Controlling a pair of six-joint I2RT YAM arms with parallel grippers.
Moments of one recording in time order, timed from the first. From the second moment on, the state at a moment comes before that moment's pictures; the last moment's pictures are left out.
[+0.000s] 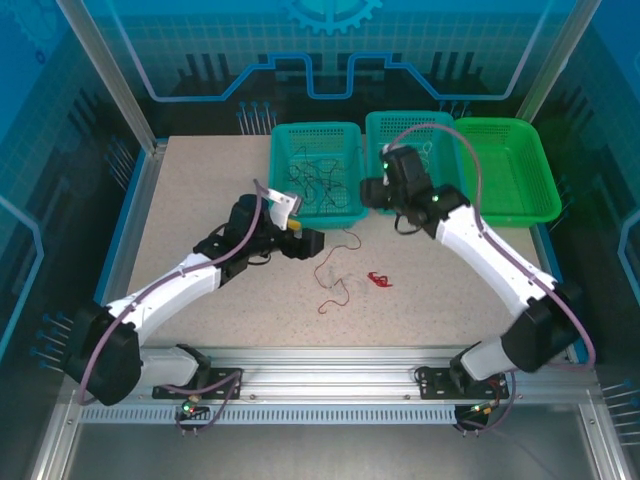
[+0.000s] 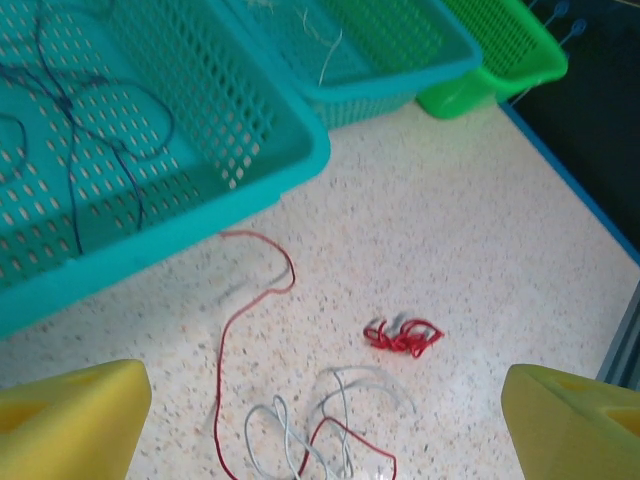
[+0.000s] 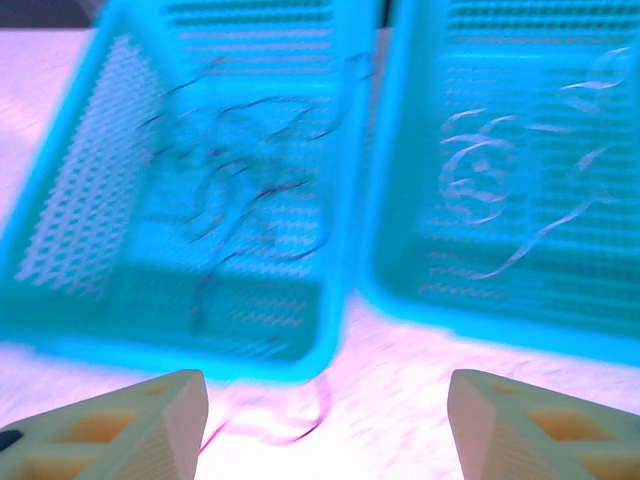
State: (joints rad) left arm -0.50 1.29 0.83 -0.09 0.35 -0.30; right arm 0.55 1.44 1.33 -0.63 0.18 0.36
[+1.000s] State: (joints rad) left arm -0.50 0.94 0.65 -0.29 0.16 -0.36; right arm 0.80 1.93 1.30 -0.67 -0.03 0.46
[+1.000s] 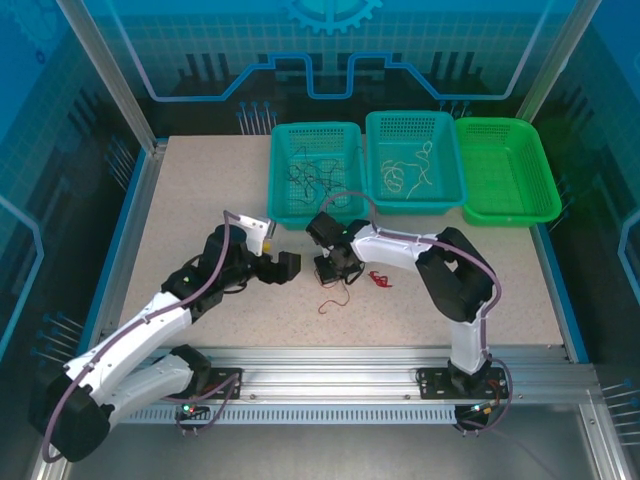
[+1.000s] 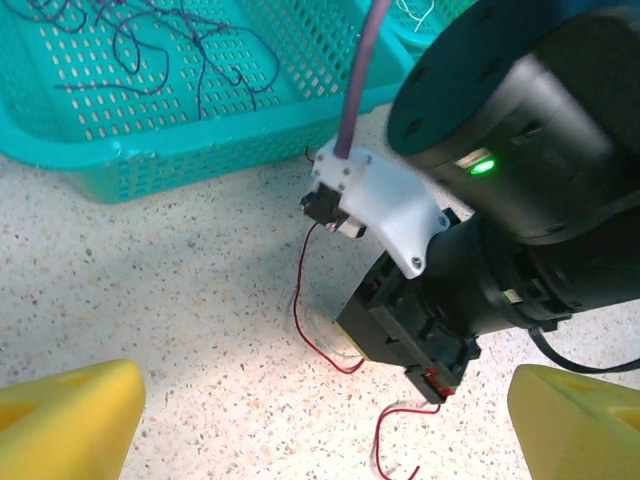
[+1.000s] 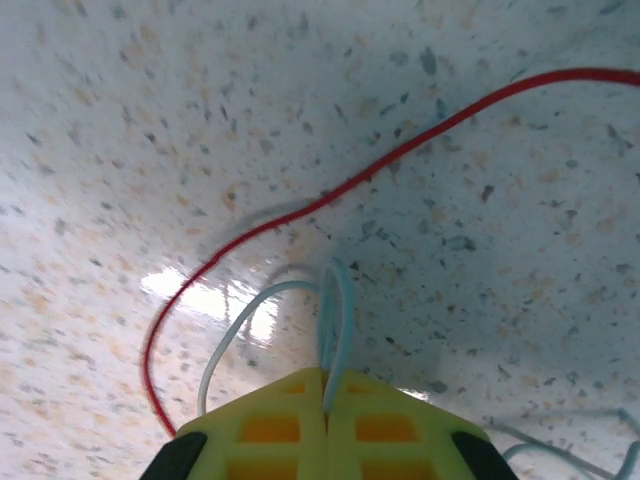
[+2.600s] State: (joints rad) left arm -0.45 1.35 0.54 0.07 0.40 -0.63; right arm 0.48 1.04 0.93 -0.10 -0.36 0.69
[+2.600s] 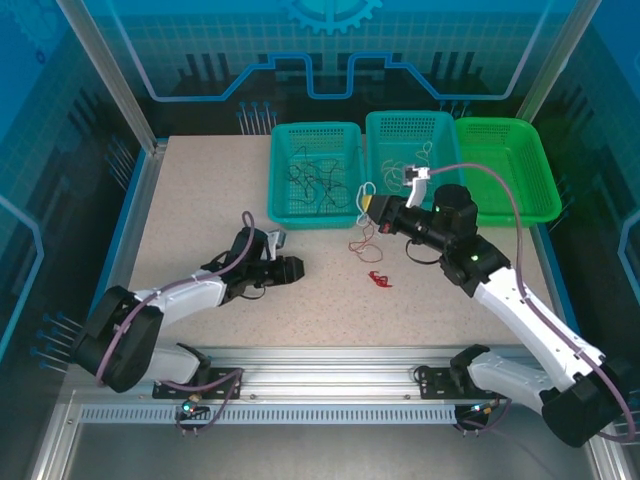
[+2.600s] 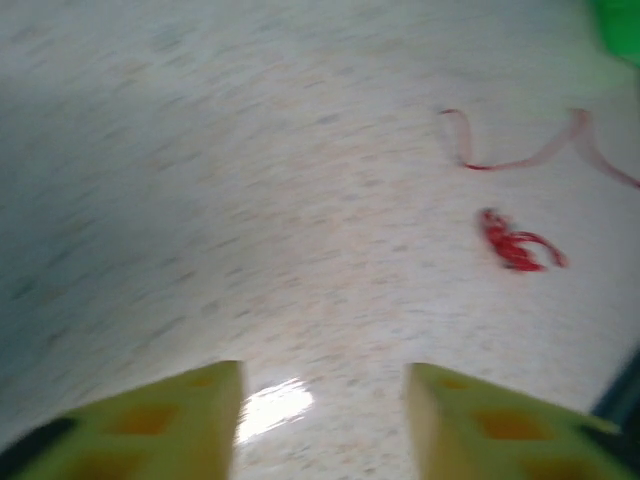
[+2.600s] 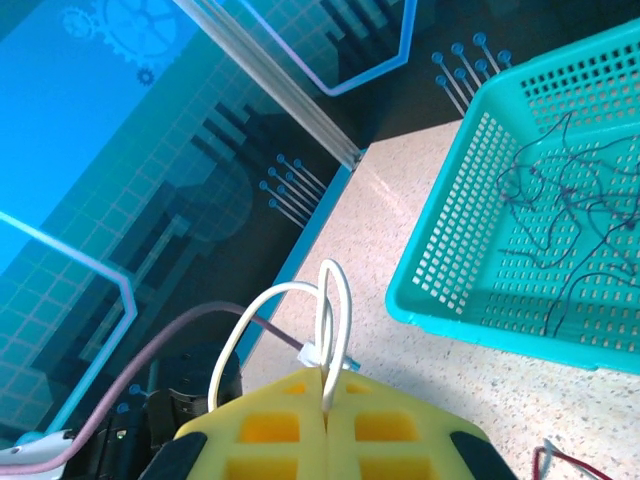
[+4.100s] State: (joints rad) left arm -0.57 1.47 0.59 0.35 0.33 -0.22; right arm -0.10 0.90 0.83 -0.02 -0.43 0.95
